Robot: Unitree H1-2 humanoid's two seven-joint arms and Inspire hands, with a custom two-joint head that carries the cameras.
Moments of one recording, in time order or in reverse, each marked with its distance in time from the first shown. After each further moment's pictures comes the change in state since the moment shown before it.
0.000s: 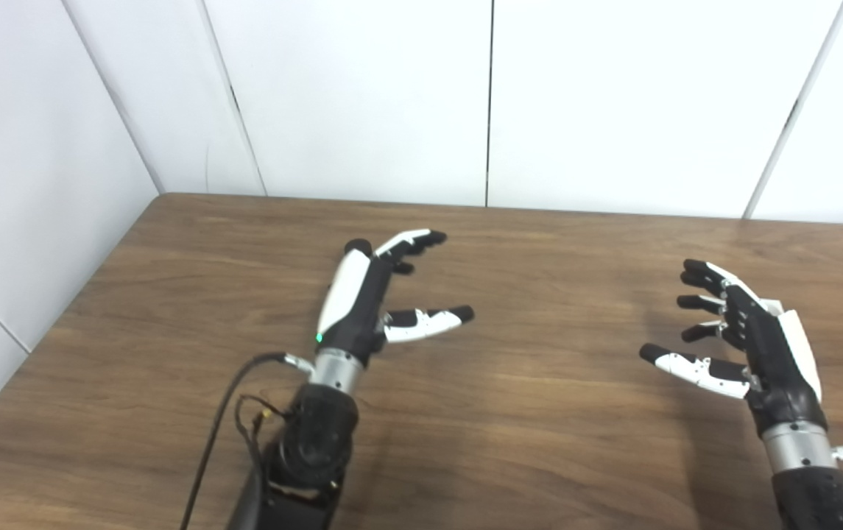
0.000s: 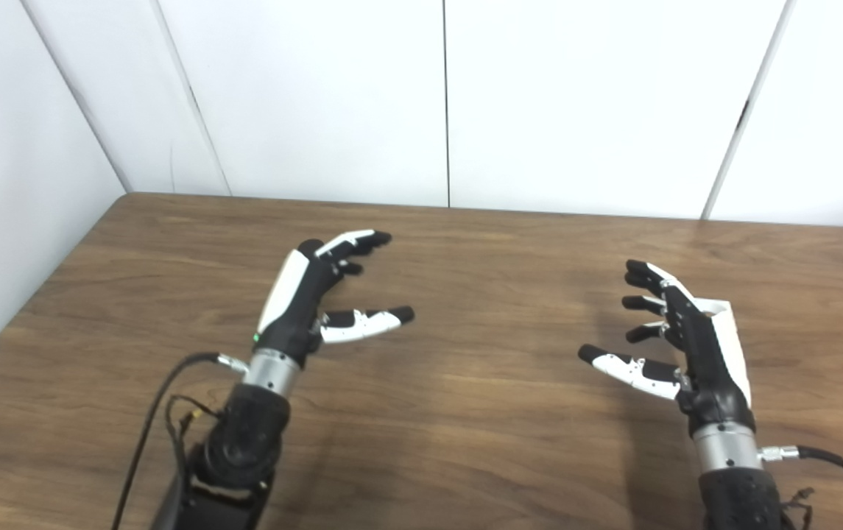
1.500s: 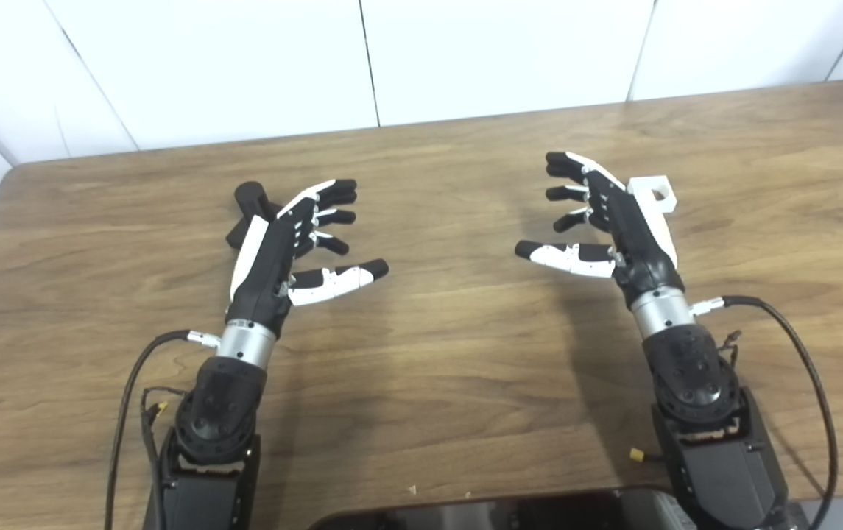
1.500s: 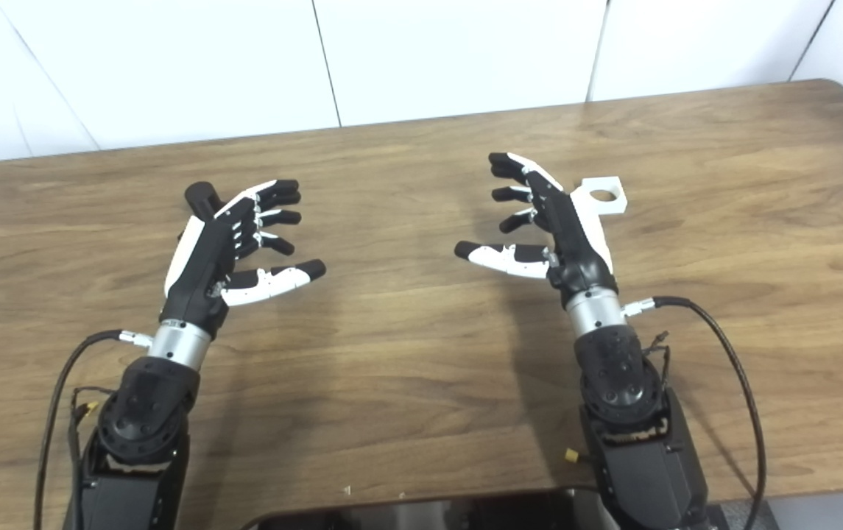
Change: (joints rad) left arm 0.053 -0.005 0.015 0.017 -0.317 -0.052 -0.124; right arm 0.002 0.064 0.045 -0.036 -0.039 0.057 -0.010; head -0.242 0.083
